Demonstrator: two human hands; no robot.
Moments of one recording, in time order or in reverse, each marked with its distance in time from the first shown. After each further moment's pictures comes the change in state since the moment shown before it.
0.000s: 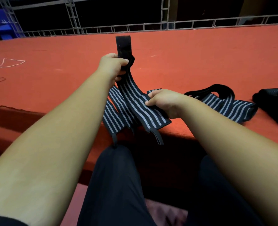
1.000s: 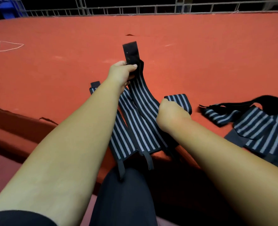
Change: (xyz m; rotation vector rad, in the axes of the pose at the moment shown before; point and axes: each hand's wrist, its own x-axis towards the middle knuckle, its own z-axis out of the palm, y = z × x) left_hand 0.138 -0.096 0.005 -0.131 0.035 -0.143; right_hand 0.119 0.003 0.034 -0.985 0.359 0.067
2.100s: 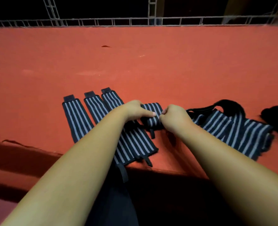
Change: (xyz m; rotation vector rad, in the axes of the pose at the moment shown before) left_hand -0.050 -0.041 0.099 0.833 -0.549 -0.039; right_hand 0.026 0.093 -0.021 0.242 0.128 0.179
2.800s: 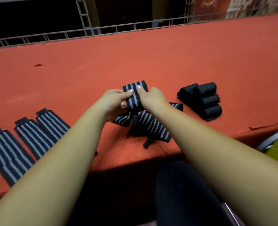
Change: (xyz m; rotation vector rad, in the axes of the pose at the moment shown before) left_hand -0.059 0.173 0.096 -0.737 -0.226 0.254; right_hand -0.049 0.110 -0.131 0.431 0.274 0.207
